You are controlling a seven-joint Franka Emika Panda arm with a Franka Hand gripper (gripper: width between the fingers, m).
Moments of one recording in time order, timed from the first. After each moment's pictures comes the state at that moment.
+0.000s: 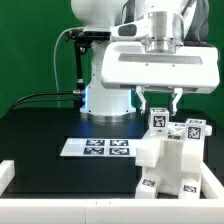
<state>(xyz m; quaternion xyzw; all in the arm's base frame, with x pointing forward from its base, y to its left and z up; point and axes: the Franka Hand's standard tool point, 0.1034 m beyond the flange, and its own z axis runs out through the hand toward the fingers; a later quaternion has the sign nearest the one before) 0.531 0.061 0.136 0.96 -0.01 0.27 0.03</state>
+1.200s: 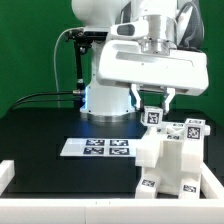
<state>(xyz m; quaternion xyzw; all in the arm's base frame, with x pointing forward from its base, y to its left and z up) 0.514 0.049 0.139 0.96 0.05 0.28 0.05</state>
